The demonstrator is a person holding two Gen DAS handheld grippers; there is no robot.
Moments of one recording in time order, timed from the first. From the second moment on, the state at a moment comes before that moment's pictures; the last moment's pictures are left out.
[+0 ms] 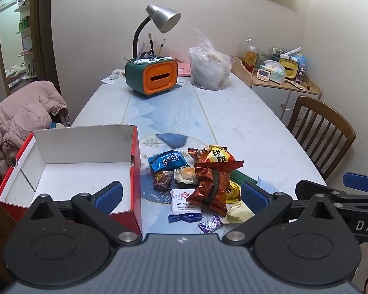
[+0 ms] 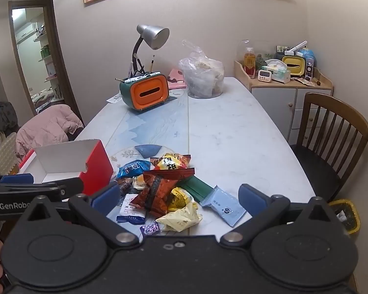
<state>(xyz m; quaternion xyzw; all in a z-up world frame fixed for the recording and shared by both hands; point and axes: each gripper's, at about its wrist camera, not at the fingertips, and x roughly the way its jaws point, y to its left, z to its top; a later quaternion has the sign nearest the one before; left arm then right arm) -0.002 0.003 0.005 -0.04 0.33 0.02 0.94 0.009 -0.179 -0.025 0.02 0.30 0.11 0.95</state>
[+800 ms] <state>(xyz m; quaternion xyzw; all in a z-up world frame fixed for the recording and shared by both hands) -0.002 0.002 0.008 -0.03 0.31 0.03 0.95 0.013 -0.178 -0.022 0.02 0.30 0.12 0.95</state>
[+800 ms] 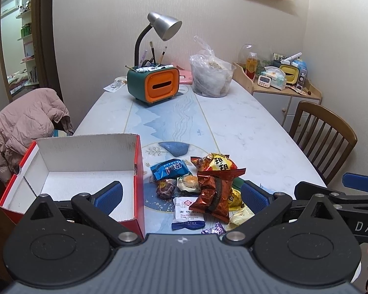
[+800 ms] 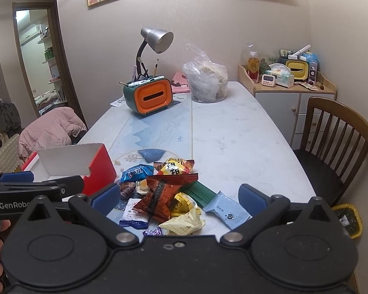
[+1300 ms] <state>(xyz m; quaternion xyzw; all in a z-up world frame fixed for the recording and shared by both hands) -0.001 0.001 0.009 -0.03 0.31 0.03 0.95 0.011 -0.177 -0.020 0.02 0.29 0.12 0.95</state>
